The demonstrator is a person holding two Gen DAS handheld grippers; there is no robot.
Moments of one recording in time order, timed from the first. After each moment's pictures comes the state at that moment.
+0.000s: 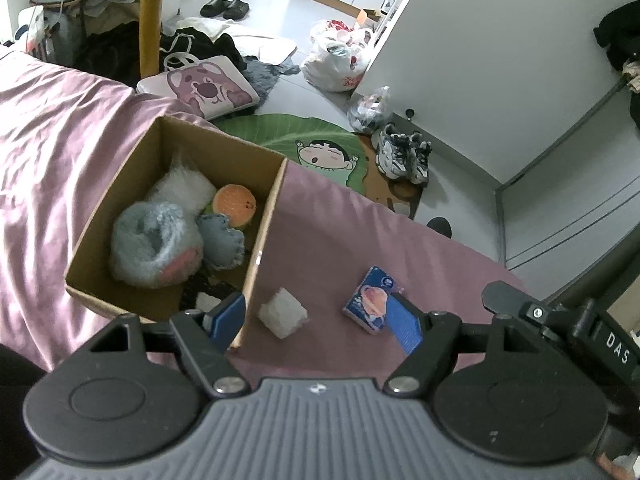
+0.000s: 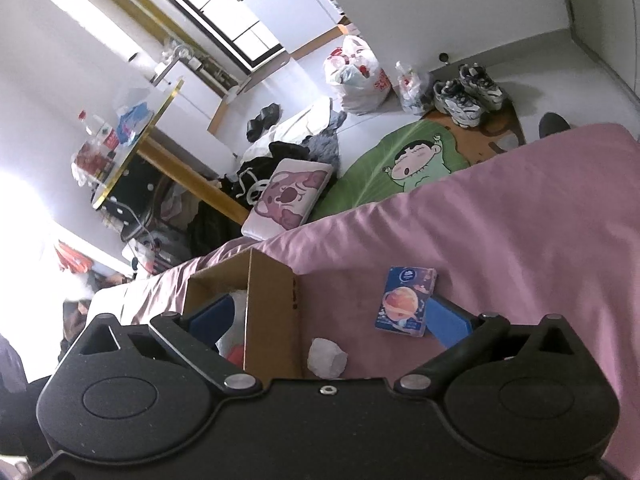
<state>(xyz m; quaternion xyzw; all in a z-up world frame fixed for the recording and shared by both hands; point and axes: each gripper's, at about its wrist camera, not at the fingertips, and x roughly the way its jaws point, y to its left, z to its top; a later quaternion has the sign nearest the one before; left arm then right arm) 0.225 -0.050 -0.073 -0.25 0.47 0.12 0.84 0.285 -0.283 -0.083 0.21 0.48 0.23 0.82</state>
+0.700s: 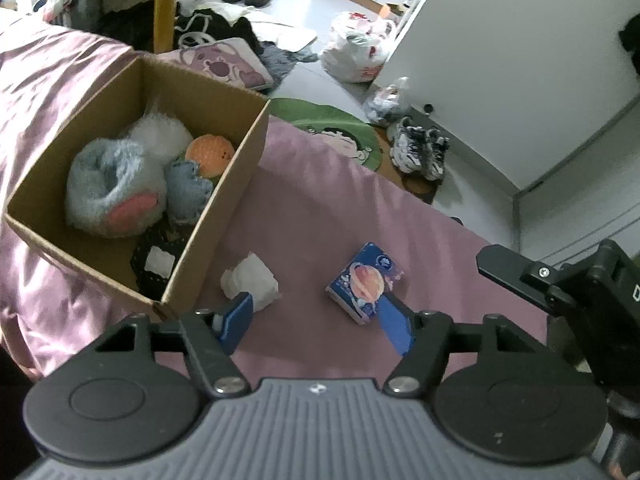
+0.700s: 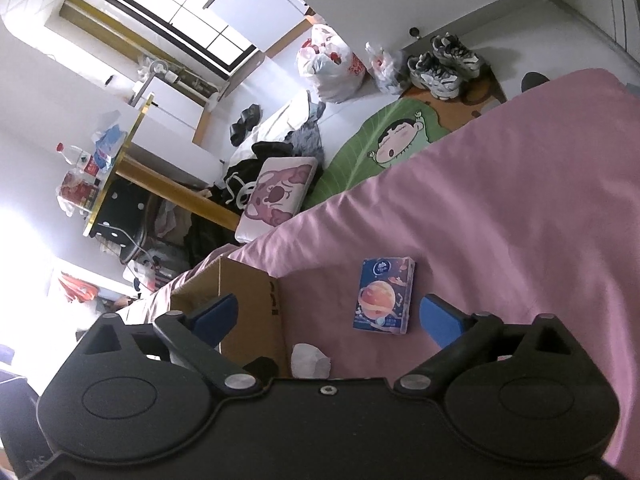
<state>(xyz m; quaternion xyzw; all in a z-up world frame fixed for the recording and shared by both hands) 0.241 -0.096 -0.128 -0.27 0.47 0.16 0.82 0.303 -0.301 -0.124 0.26 0.50 0.21 0.80</state>
